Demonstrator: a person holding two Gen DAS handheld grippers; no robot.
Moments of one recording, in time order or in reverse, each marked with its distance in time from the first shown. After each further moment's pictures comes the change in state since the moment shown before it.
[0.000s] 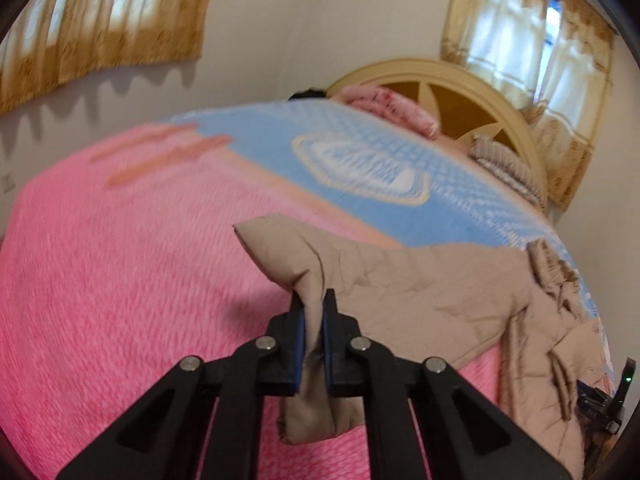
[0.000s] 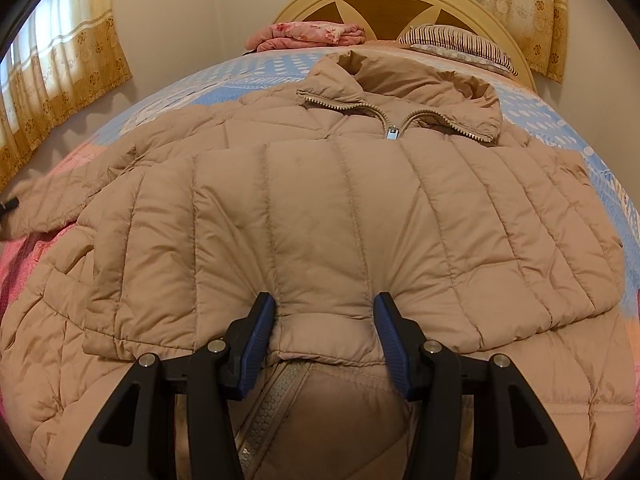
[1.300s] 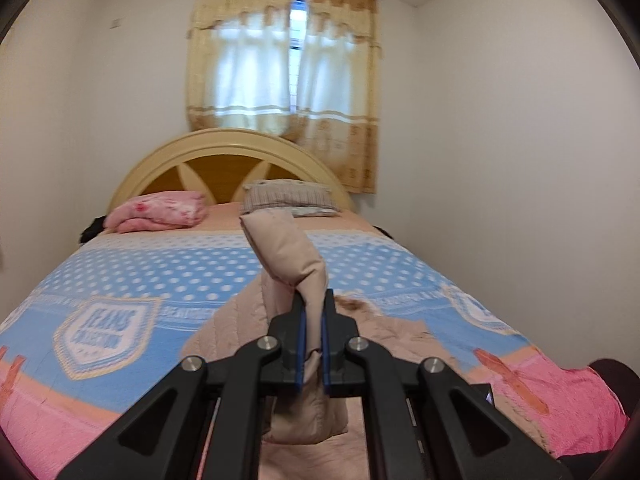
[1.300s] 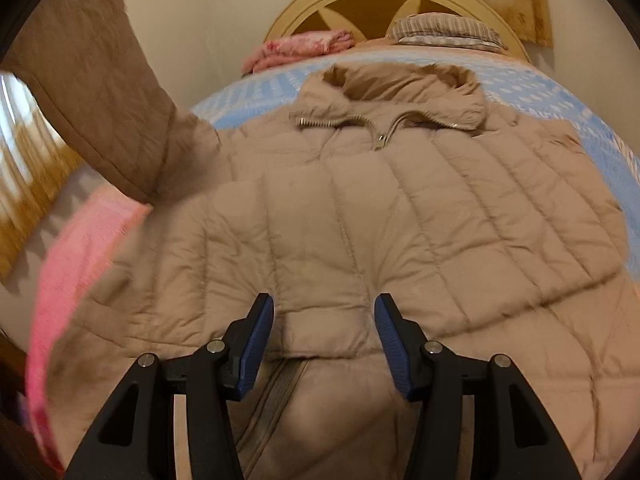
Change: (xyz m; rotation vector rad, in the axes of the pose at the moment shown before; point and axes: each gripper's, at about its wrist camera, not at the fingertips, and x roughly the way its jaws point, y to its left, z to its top) left arm -0.089 -0.322 0.048 0.529 -0.194 -0.588; right arm -0.034 -0.033 0.001 0.183 -0.053 0.140
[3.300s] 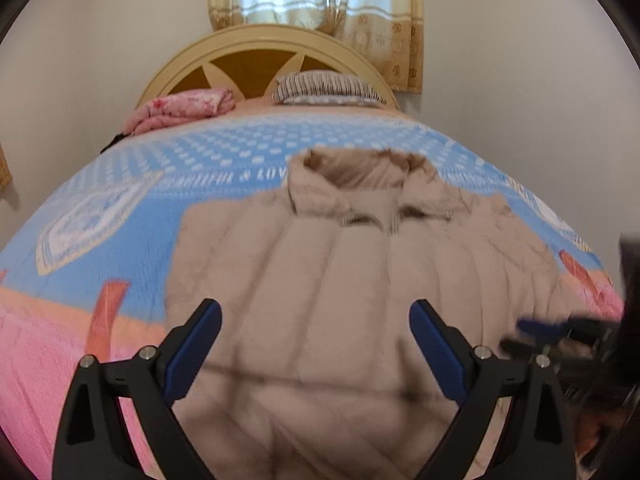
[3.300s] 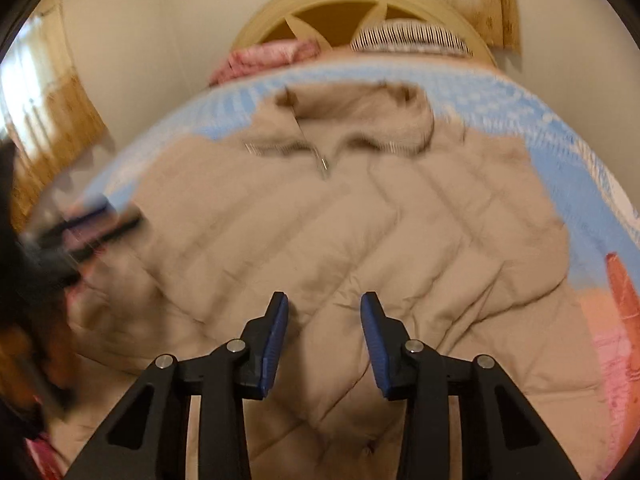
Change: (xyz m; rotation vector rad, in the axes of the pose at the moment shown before) left arm 0.116 0.006 -0.124 -0.027 0.315 0.171; right arm 0.004 -0.022 0.008 0.011 0.011 -0.145
